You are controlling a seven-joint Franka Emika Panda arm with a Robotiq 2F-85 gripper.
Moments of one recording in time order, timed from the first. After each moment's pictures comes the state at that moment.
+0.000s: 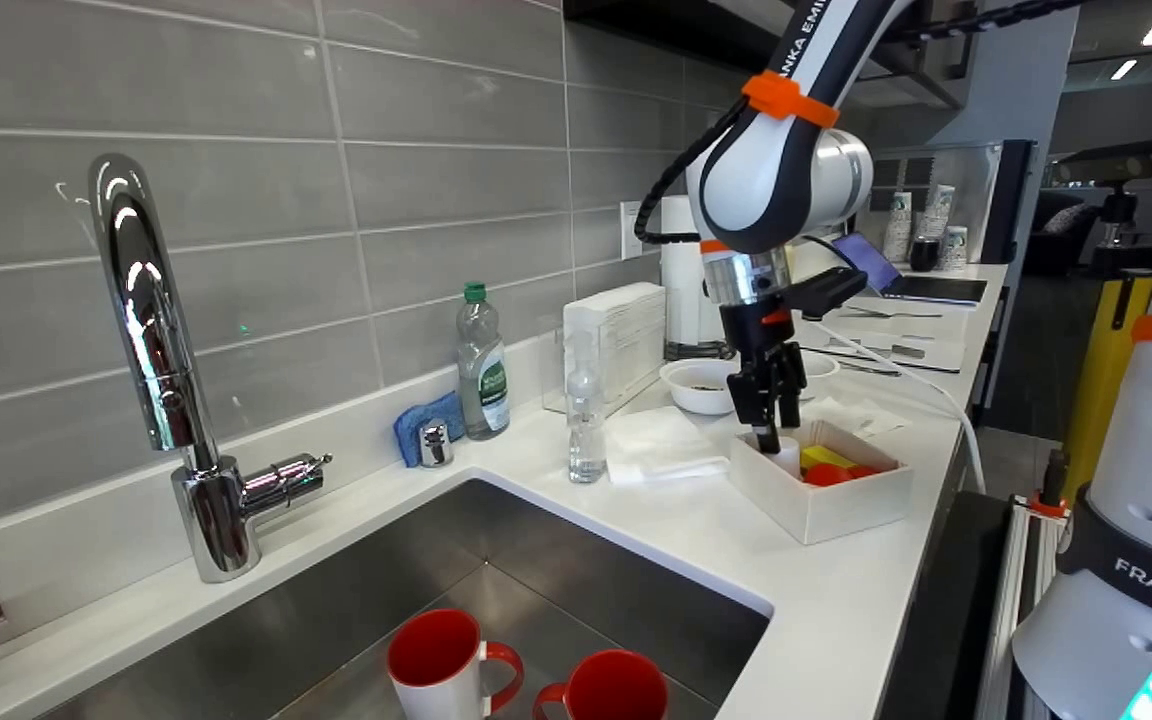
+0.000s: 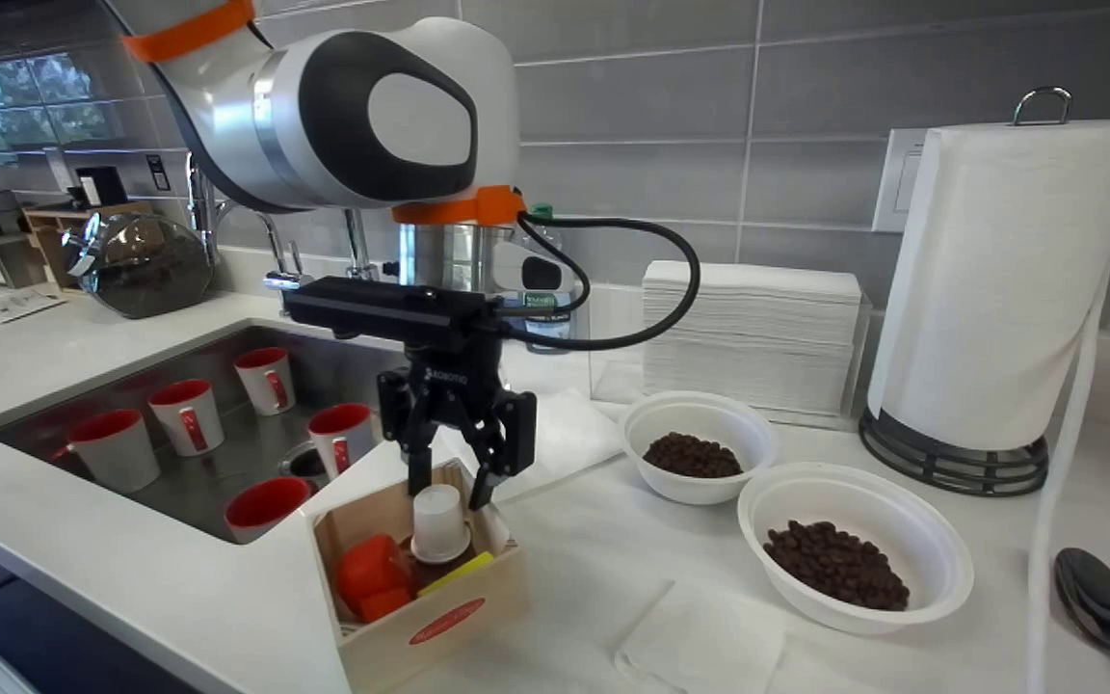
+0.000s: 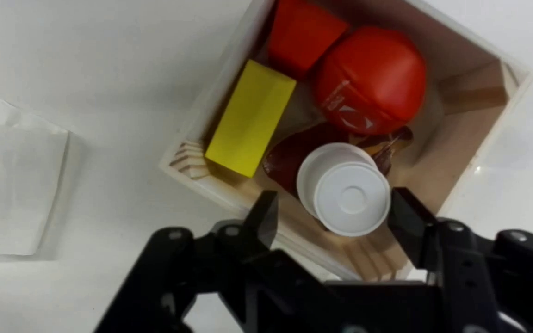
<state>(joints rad) -0.15 -0.09 -0.13 -2.75 -0.17 2.41 -0.16</state>
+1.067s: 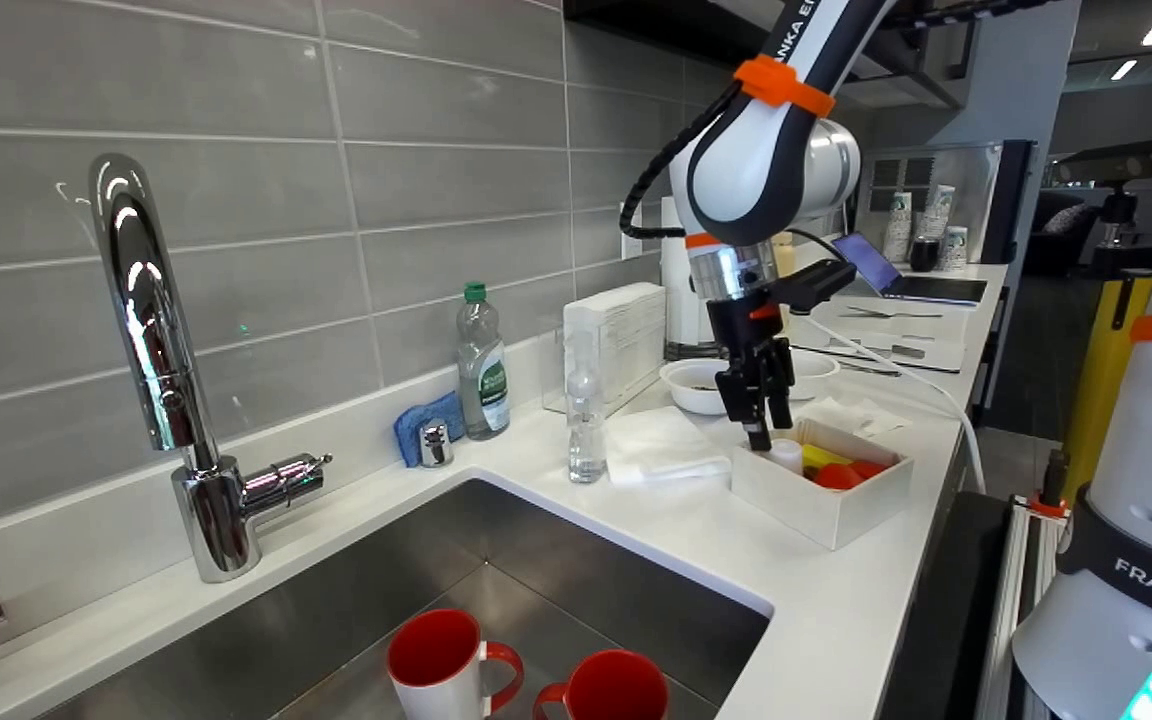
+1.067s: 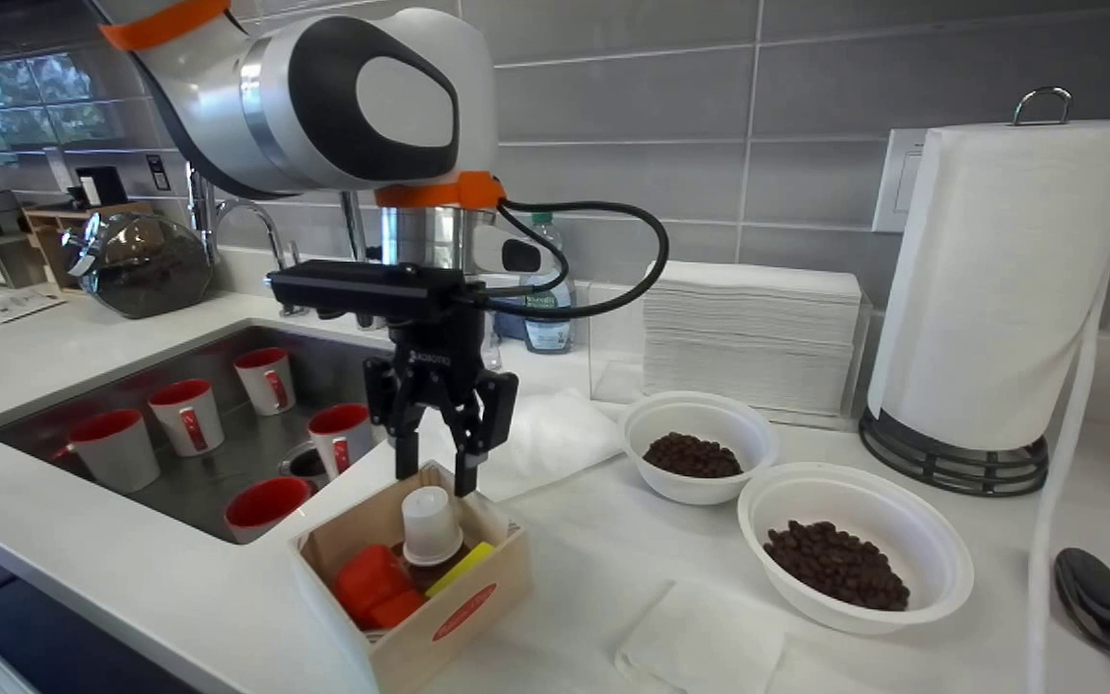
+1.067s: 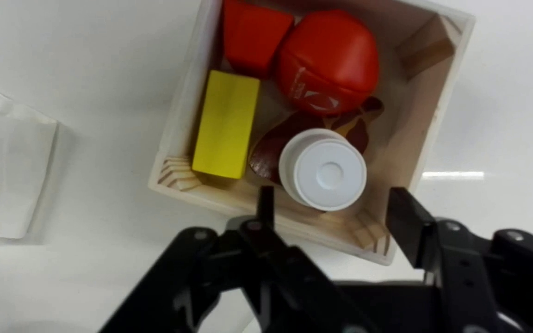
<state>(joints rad) -0.12 -0.12 -0.09 -2.75 -0.17 2.36 -0.11</state>
